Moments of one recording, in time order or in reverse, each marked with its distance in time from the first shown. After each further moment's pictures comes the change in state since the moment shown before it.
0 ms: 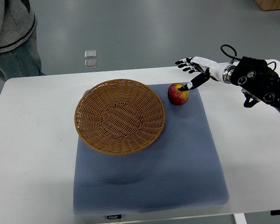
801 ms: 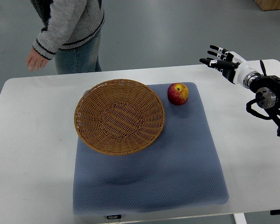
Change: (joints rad) left arm 0.000 0.000 0.002 0.000 0.000 0.000 0.000; right arm -0.169 -0.035 0.294 -0.012 0.634 -0.081 -0.049
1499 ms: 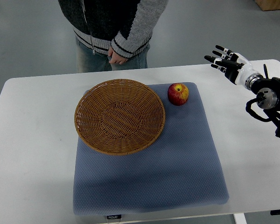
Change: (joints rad) left arm 0.000 0.000 0.000 -0.005 0.000 0.000 0.001; right arm -0.021 -0.002 0.021 -0.002 0.184 -0.030 0.002
